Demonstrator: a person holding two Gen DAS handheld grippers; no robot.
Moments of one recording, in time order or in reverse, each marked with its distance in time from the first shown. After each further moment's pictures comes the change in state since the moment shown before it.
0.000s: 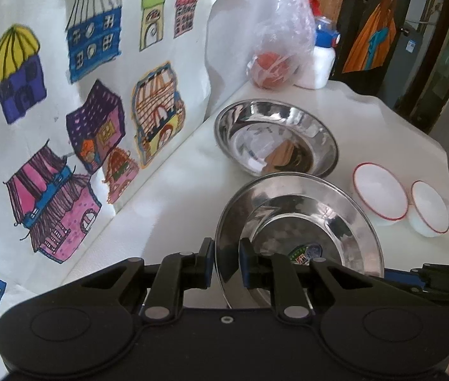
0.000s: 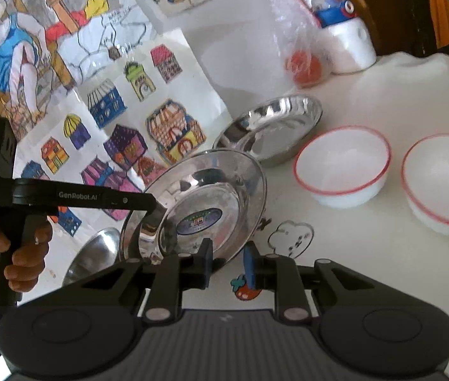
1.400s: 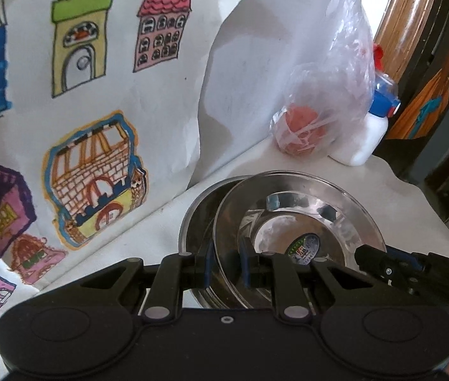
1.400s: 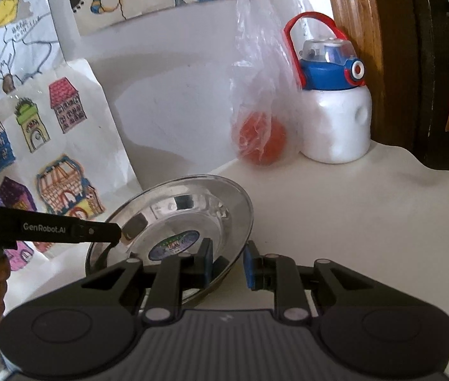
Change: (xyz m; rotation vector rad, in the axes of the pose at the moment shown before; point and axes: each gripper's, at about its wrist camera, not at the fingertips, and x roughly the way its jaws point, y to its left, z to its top) left arm 0.101 -0.025 0.093 -0.256 -0.087 0.064; right arm 0.103 -0.068 0.141 -0.235 0.050 -0.171
